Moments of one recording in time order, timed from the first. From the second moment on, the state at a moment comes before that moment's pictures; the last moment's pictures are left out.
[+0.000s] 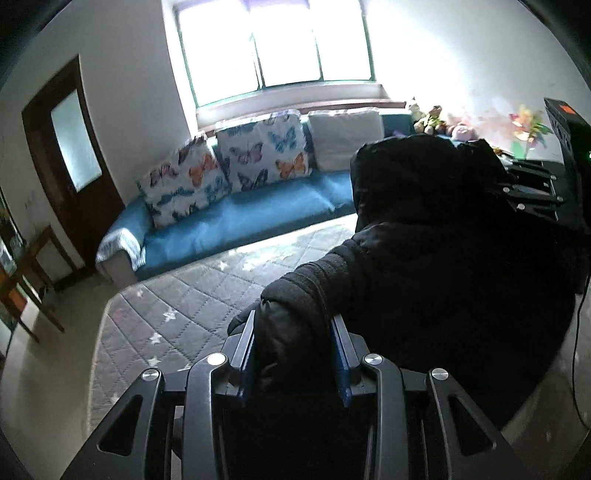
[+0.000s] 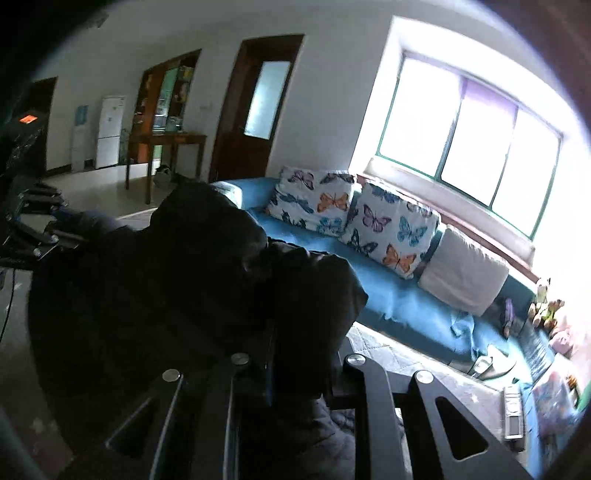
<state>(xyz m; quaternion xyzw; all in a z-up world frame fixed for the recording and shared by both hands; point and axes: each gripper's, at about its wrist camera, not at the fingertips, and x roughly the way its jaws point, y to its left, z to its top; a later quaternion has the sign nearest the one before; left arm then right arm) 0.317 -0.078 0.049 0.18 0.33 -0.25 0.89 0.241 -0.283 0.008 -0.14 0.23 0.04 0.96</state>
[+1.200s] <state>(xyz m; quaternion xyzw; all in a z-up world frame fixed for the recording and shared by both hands) 0.435 -0.065 -0.076 0.10 0.44 -0.18 0.87 0.288 -0.324 -0.021 -0.01 0.40 -0.01 0.92</state>
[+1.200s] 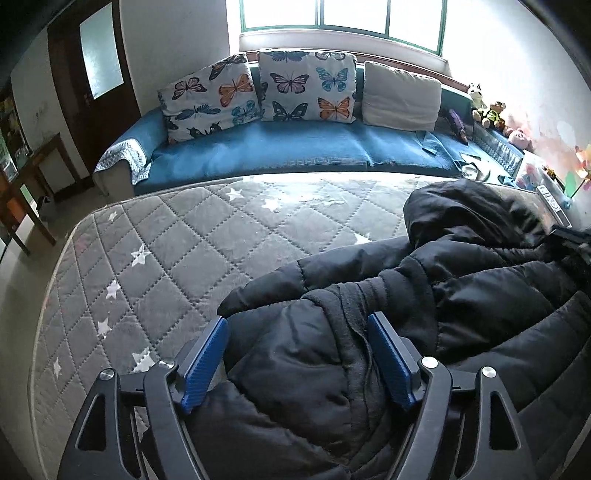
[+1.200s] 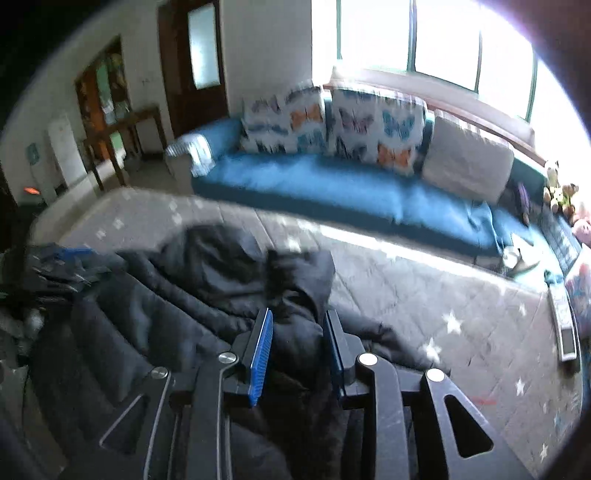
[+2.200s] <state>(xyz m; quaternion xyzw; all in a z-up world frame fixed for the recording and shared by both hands) 0.429 -0.069 -0.074 0.10 0.44 -0.15 0.88 0.327 -0.245 -0.051 -0.06 0.46 0.05 0.88</state>
